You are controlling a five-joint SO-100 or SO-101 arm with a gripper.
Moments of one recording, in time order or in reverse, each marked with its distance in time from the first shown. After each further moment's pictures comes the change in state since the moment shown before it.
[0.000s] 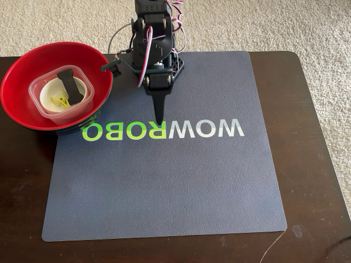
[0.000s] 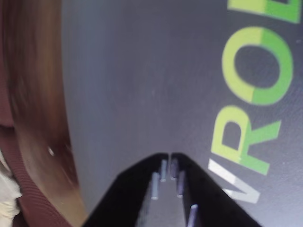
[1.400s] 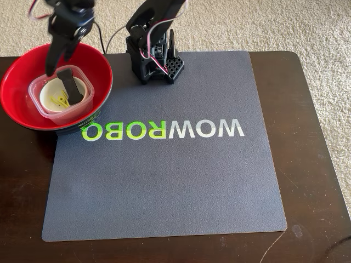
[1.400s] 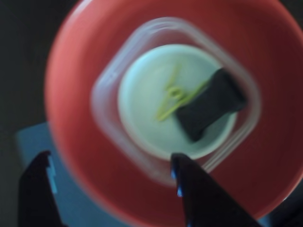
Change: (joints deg) arm 53.7 -43.4 -58.3 22.3 38.8
